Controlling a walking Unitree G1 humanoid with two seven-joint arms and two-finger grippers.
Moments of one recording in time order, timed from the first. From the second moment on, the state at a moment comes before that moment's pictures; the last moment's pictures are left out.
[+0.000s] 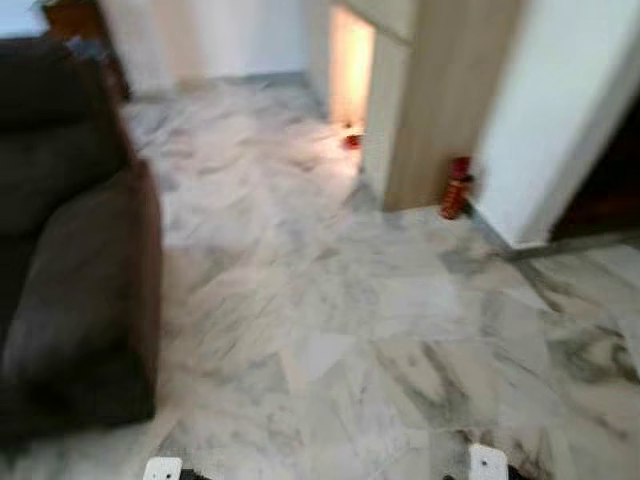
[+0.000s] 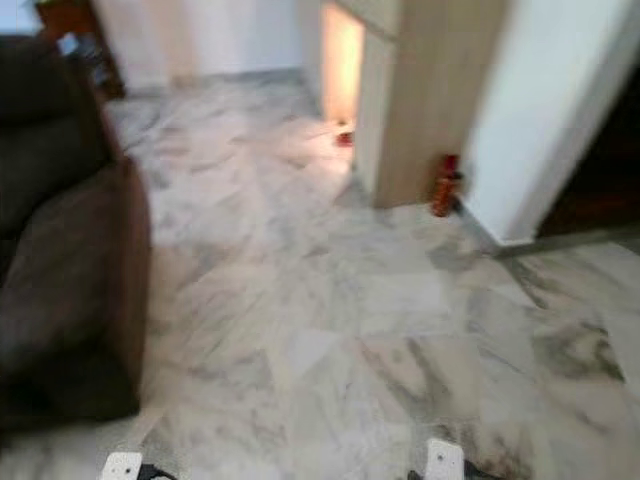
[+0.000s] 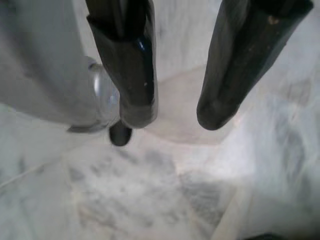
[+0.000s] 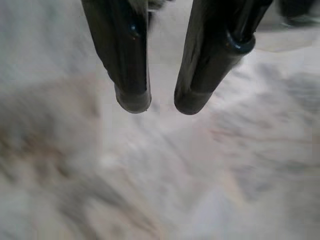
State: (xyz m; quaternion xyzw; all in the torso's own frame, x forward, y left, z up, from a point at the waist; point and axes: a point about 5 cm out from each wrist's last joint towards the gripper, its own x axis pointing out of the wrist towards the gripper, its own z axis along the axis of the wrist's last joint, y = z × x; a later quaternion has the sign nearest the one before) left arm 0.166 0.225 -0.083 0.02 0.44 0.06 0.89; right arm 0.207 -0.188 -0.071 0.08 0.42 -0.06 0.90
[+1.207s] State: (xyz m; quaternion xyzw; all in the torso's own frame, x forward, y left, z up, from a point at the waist) left arm 0.170 0.224 -0.082 0.01 0.44 0.06 0.90; right arm 0.199 -0.191 -0.076 0.10 0.43 -0.07 0.90
